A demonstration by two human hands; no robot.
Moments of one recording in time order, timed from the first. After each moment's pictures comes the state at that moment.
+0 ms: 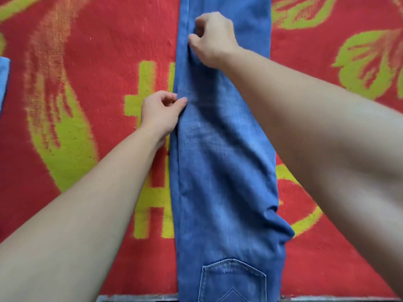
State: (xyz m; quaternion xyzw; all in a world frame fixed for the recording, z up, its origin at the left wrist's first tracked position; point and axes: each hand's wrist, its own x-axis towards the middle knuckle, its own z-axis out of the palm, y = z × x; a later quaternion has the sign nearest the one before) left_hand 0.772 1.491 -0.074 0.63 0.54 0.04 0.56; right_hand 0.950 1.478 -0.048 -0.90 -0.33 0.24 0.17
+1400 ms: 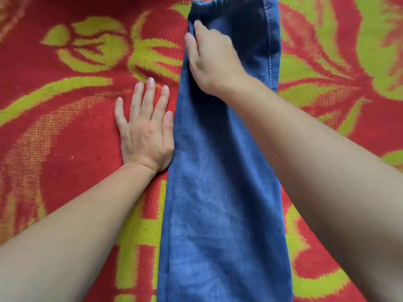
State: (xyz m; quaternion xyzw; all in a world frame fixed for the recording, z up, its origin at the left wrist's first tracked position) left_hand 0.905 1.629 -0.130 0.94 0.33 0.08 0.06; right_hand 1.097 1.596 -0.063 -0.87 -0.40 0.19 0.21
